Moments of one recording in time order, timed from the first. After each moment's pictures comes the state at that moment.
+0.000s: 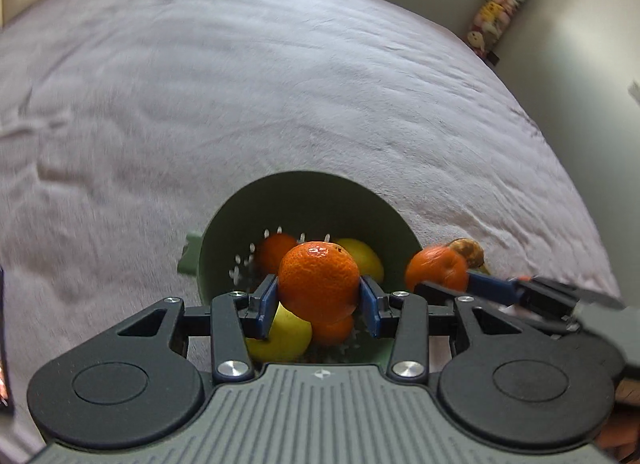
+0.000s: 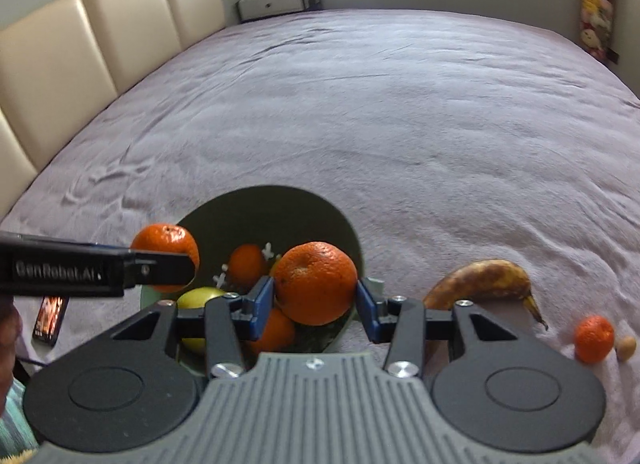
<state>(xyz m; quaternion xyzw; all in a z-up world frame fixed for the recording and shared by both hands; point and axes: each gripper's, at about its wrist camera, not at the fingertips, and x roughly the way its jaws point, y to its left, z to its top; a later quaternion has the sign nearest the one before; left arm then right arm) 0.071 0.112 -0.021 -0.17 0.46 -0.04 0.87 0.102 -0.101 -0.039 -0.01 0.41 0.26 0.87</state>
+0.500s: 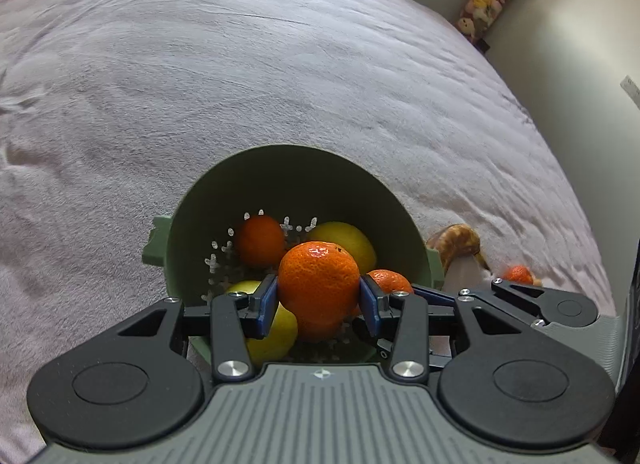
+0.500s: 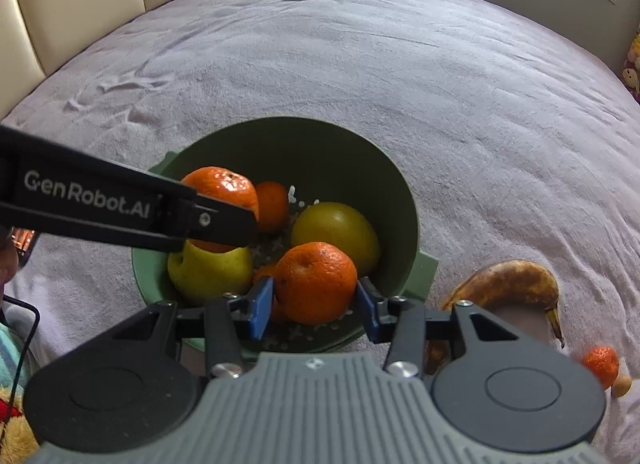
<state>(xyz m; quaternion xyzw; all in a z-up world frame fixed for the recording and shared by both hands) 0.087 0.100 -0.046 -0.16 0.48 -0.07 0.86 0.106 -0.057 -0.074 -0.12 0.44 0.28 0.84</state>
